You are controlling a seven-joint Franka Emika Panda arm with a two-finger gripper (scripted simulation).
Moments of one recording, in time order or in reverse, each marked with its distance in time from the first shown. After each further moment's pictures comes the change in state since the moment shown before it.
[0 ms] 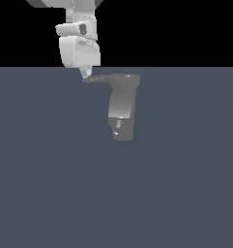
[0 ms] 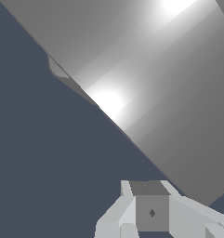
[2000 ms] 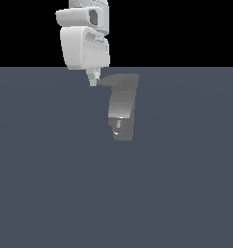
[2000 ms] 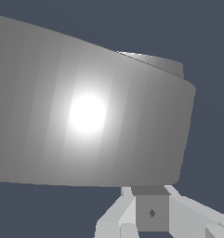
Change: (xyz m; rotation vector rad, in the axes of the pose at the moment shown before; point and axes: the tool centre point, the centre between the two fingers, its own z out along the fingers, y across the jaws) arm 0.065 0.084 0.000 -0.002 -0.002 -0.015
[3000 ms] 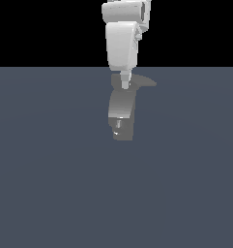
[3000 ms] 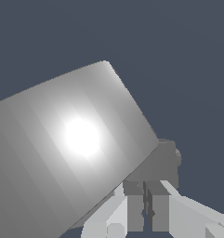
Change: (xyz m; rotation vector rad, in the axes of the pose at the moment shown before) arm 0.091 0.009 0.000 -0.001 0.001 -0.018
